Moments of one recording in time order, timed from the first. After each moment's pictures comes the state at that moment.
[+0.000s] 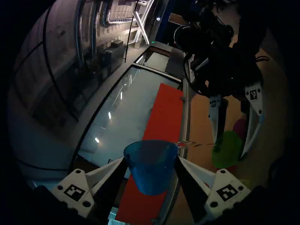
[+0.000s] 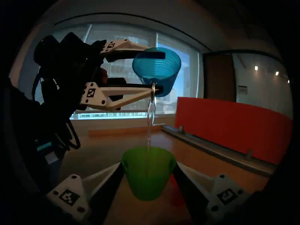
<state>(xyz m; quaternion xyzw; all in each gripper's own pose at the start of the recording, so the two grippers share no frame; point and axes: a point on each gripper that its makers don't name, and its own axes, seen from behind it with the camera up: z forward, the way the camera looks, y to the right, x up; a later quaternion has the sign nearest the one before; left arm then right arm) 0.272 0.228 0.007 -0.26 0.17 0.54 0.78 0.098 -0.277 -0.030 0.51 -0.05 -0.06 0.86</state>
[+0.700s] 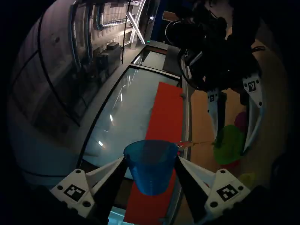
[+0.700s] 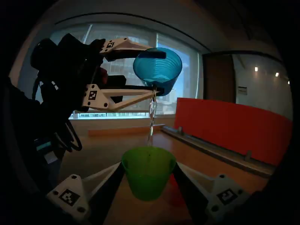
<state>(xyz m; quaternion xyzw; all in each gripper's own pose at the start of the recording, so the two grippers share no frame) 0.279 0.229 0.009 -0.24 0.18 0.57 0.76 0.101 -0.276 -0.028 0.51 -0.05 -0.06 0.86</state>
